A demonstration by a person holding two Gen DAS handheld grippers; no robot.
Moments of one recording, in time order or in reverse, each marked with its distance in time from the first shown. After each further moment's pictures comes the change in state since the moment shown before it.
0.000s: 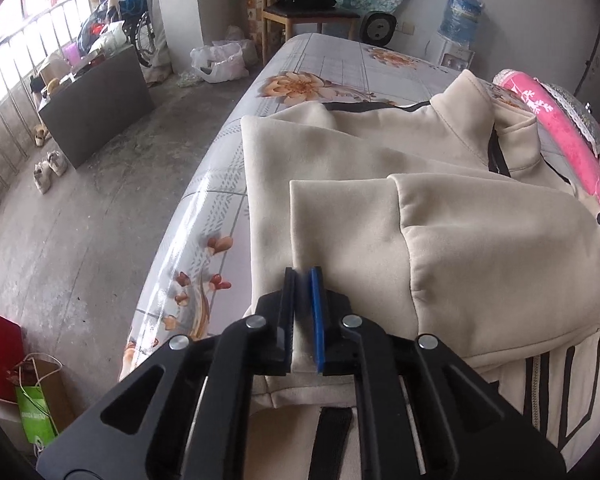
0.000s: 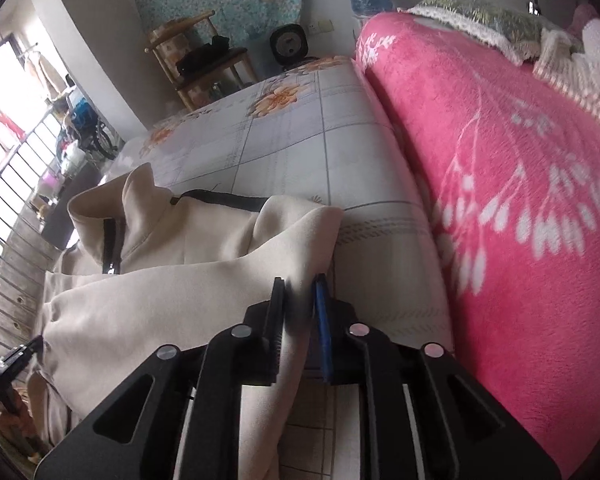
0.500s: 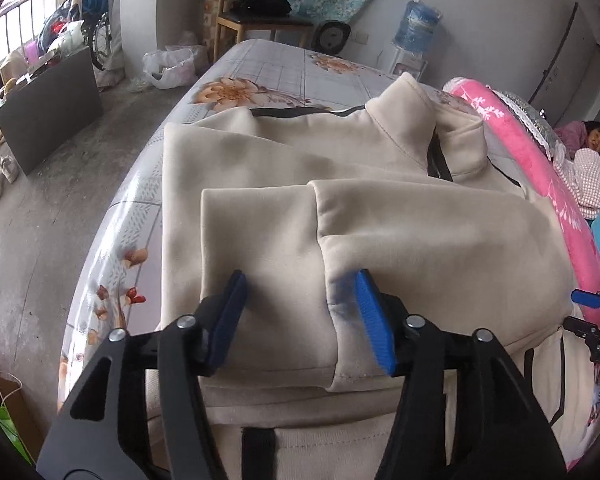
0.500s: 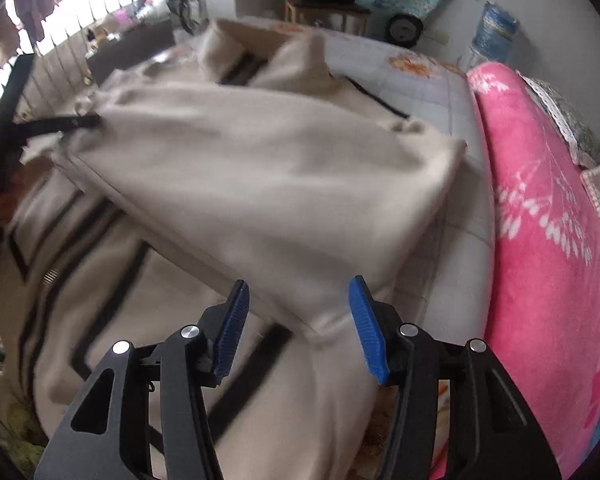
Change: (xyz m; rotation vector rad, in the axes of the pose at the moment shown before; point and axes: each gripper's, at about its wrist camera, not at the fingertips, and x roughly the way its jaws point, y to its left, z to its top) left arm 0.011 -0.031 -0.001 0.040 -0.026 -0.196; right arm -0.044 0.073 -0.107 -0.534 0.189 -0.073
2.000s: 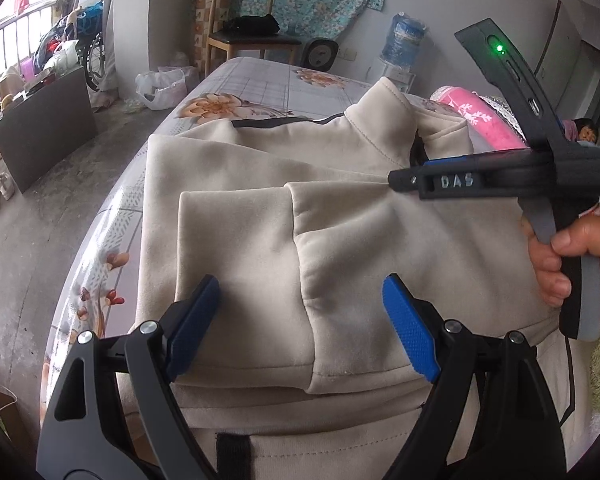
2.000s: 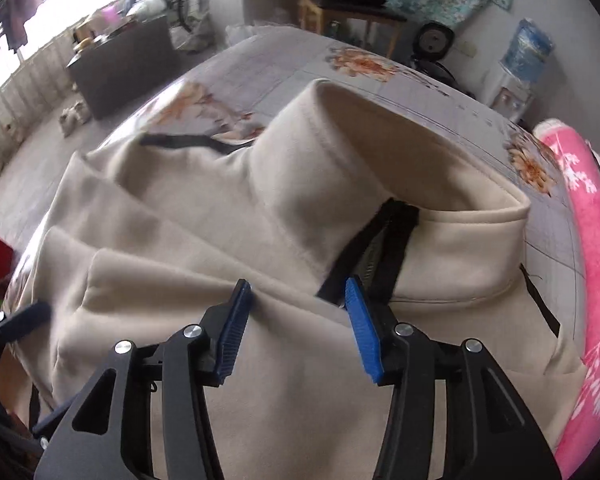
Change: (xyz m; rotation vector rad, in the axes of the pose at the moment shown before) left arm -0.003 -0.010 -0.013 0.030 -0.089 -0.008; right arm 0.096 0.130 0.222 0.034 -0.007 0.050
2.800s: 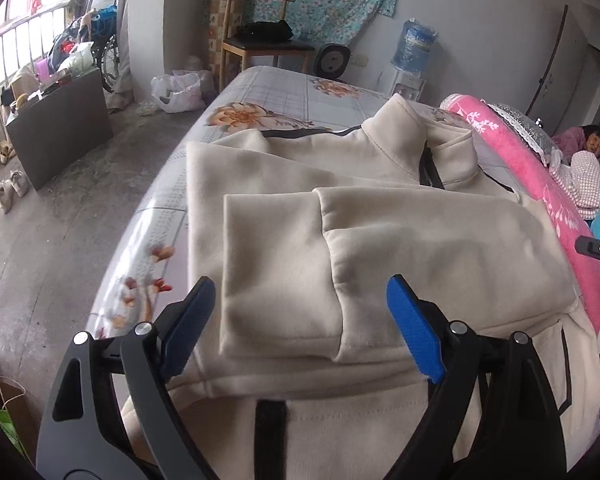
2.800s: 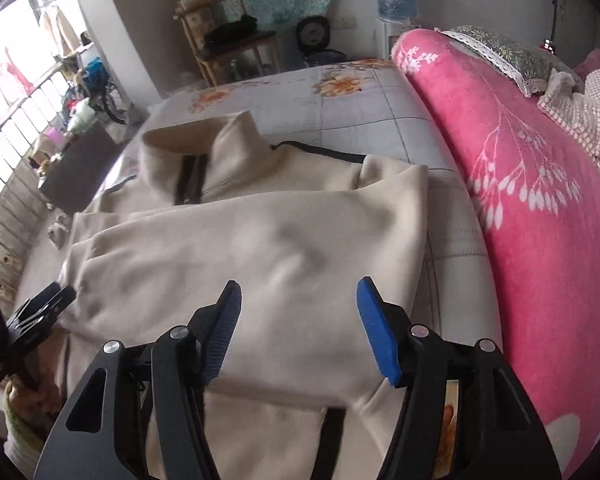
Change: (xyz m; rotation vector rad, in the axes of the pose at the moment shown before) left arm -0.040 0.008 -0.003 -0.017 -0.017 0.045; right arm -0.140 -0.137 -0.159 0.388 -0.133 0.023
